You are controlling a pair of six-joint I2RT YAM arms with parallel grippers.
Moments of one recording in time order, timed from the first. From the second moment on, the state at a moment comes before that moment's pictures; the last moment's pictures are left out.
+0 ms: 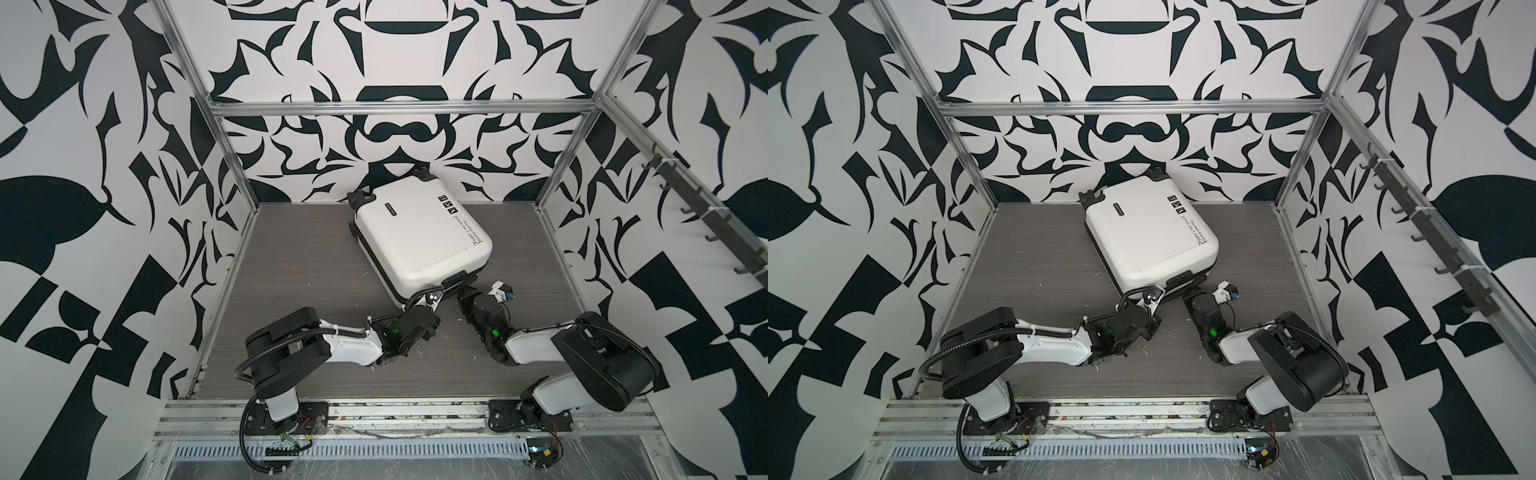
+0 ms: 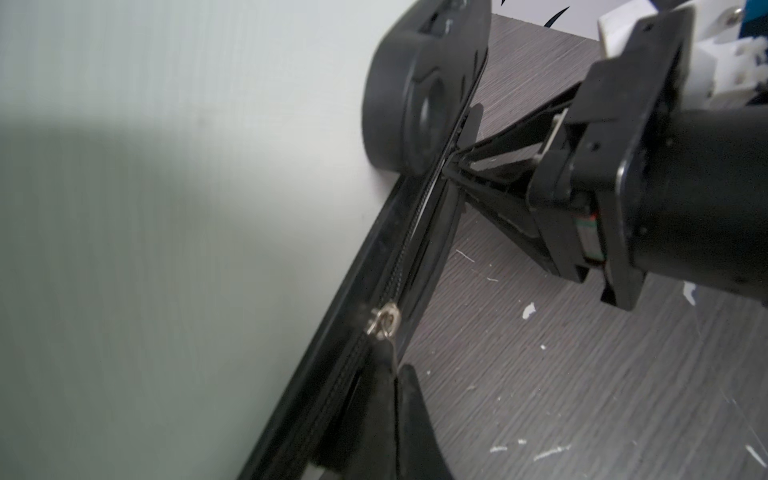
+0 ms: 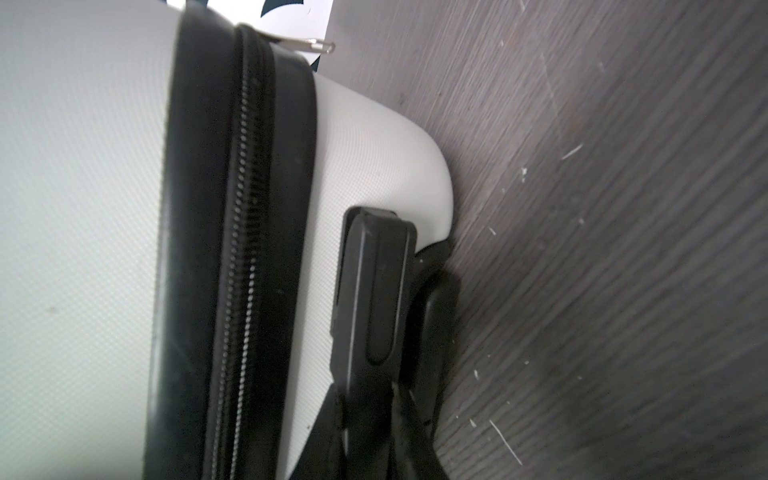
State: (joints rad) left arm -1.18 1.73 0.79 0.46 -0.44 -0.13; right arm 0.55 1.47 0.25 0.83 0.34 1.43
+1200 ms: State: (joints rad) left arm -1.18 1.75 0.79 0.50 -0.55 -0.02; right arm 0.83 1.61 0.33 0.89 0.52 1.46
